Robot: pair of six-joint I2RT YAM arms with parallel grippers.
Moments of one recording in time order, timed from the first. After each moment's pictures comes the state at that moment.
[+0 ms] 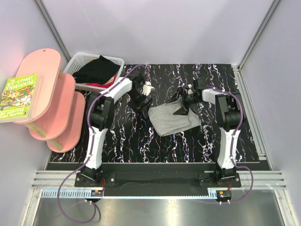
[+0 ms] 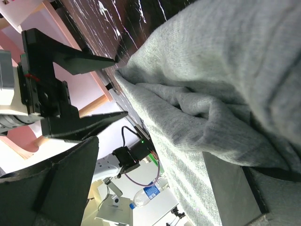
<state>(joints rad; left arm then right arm) -0.41 2.30 1.92 -1.12 0.43 0.28 0.16 2.17 1.39 -0.34 -0.91 0.79</state>
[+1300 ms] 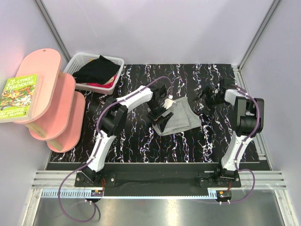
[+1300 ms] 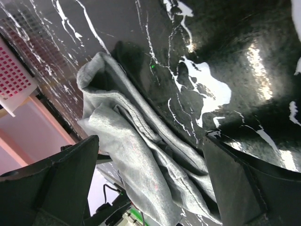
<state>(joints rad) -0.66 2.32 1.94 -1.18 0.55 0.27 -0.12 2.00 1.29 -0.45 -0.60 0.66</state>
